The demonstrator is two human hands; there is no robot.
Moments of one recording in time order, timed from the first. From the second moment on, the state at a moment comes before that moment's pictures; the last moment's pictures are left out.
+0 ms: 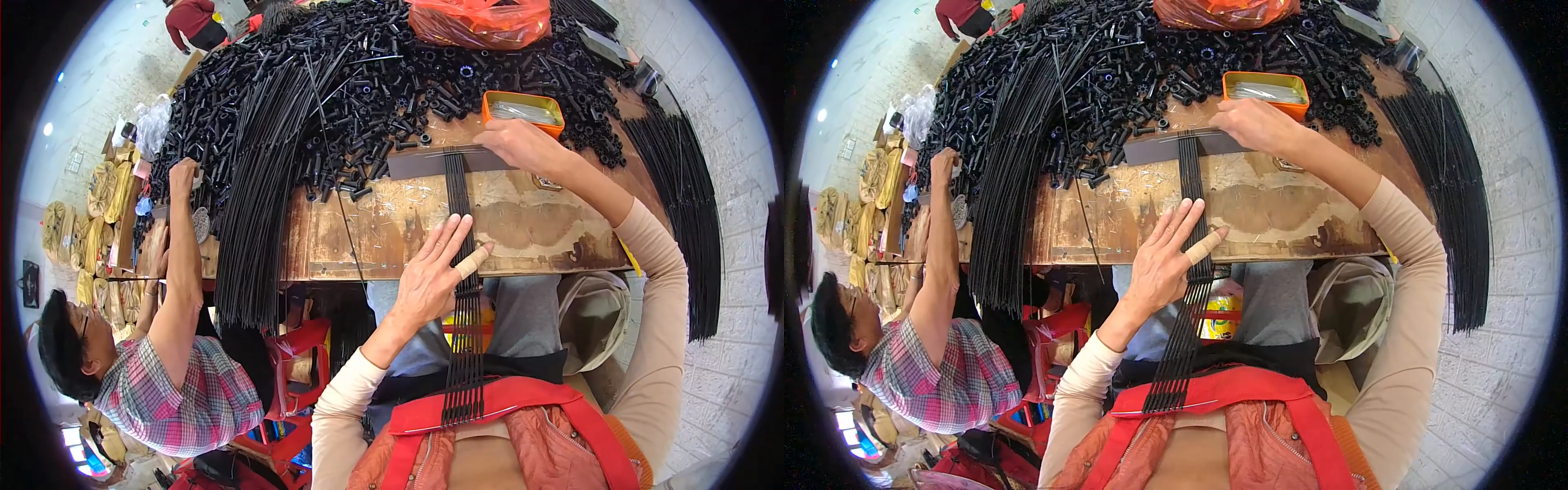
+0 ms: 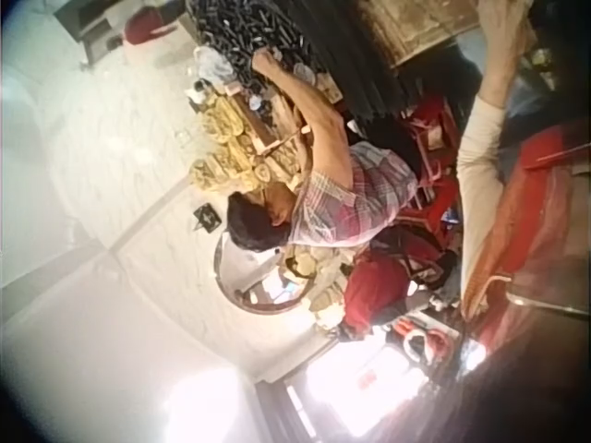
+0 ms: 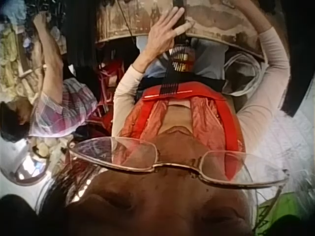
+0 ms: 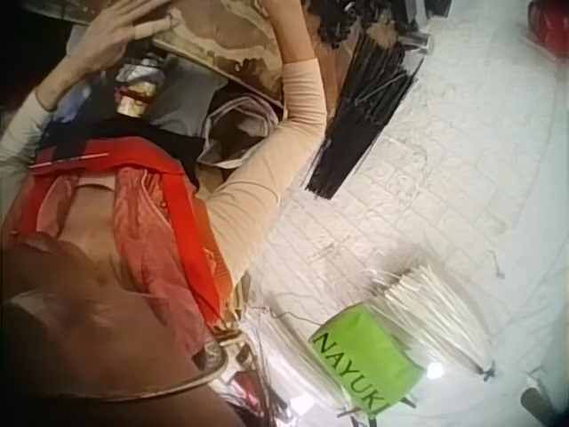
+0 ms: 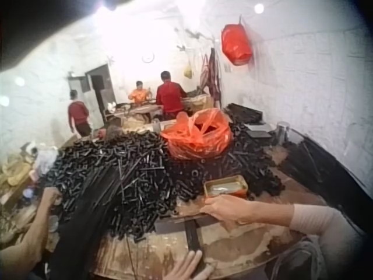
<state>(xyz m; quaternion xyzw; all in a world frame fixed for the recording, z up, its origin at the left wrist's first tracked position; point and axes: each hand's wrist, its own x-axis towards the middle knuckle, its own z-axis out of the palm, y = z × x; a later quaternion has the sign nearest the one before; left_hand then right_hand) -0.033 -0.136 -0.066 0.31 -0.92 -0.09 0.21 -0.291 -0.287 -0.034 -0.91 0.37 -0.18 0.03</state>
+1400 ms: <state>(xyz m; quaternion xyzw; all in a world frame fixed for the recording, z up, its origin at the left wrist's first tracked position) -0.048 -0.237 -0.074 0.23 -0.93 -0.18 0.24 -0.224 -0.080 -0.053 -0.75 0.33 -0.27 0.51</state>
